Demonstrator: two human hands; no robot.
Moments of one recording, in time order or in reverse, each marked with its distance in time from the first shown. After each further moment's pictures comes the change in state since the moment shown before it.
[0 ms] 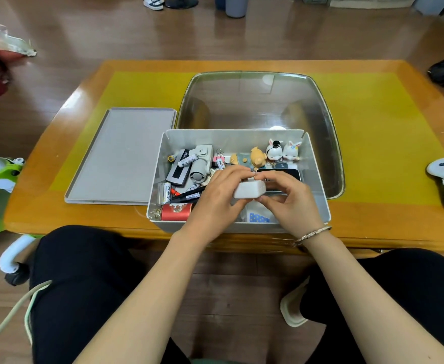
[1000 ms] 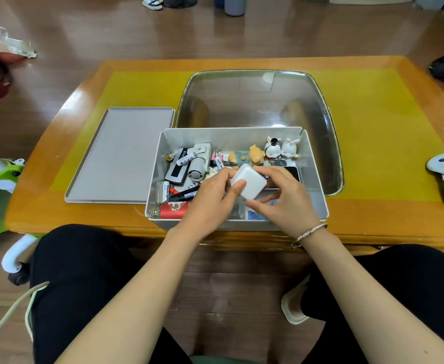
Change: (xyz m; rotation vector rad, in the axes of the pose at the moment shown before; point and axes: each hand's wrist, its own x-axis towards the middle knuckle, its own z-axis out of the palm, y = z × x) left_hand -0.001 0.001 -0.005 -0.129 -0.088 -0.284; right_hand 0.000 0.002 0.001 -0.166 -0.023 -0.061
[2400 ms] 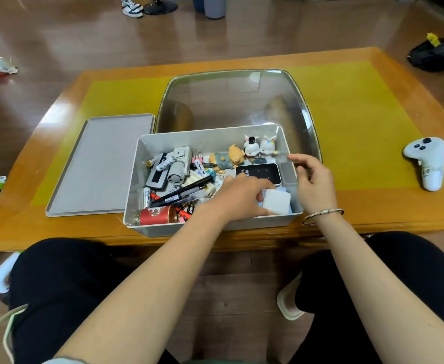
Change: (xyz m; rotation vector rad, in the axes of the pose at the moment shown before) left_hand 0.046 0.040 0.055 0.522 -0.495 0.119; right_hand 0.000 0.053 -0.056 -0.060 0.351 0.291
